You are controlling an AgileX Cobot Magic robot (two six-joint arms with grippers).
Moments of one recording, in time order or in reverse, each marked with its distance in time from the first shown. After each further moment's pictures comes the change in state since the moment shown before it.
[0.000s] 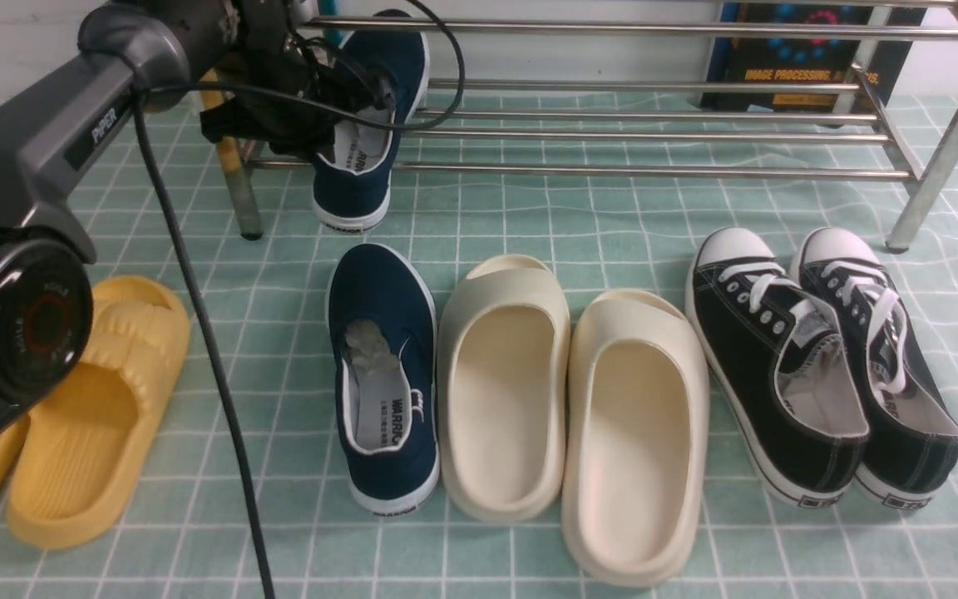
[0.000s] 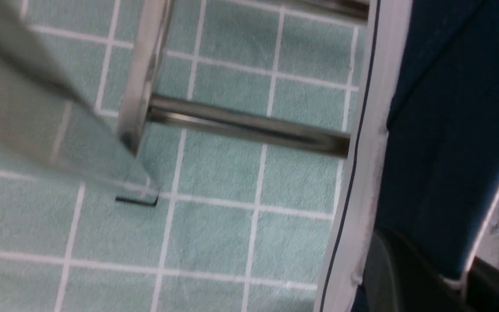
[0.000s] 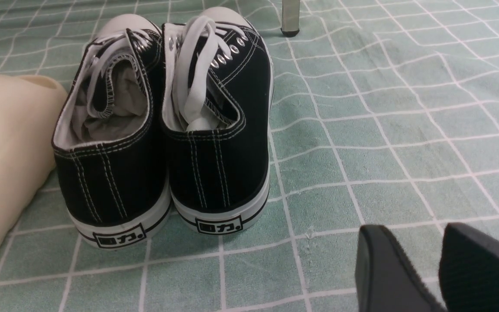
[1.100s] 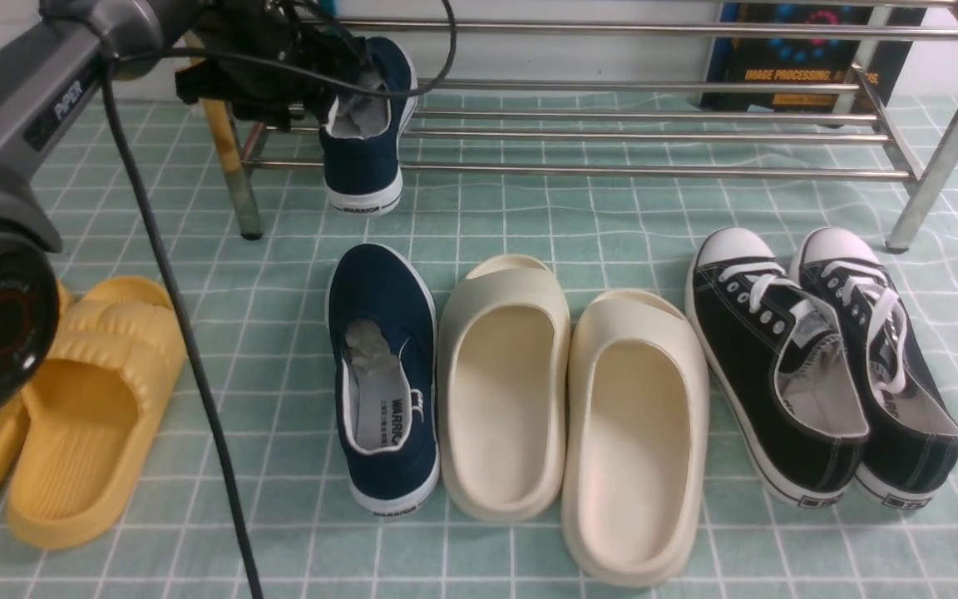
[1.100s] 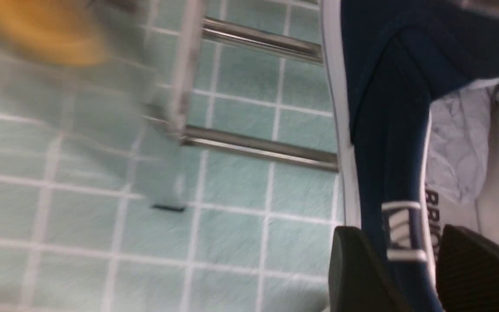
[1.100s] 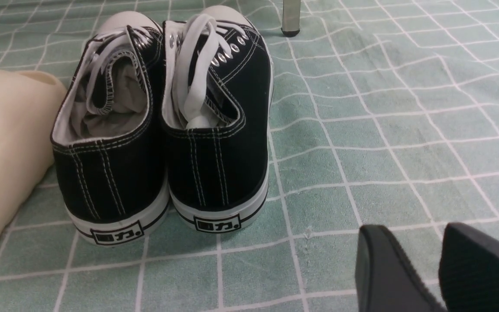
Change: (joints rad) right arm 0.000 0.000 0.000 0.000 0.000 -0.017; left arm 0.000 -0.101 -0.012 0.074 0.098 -0.014
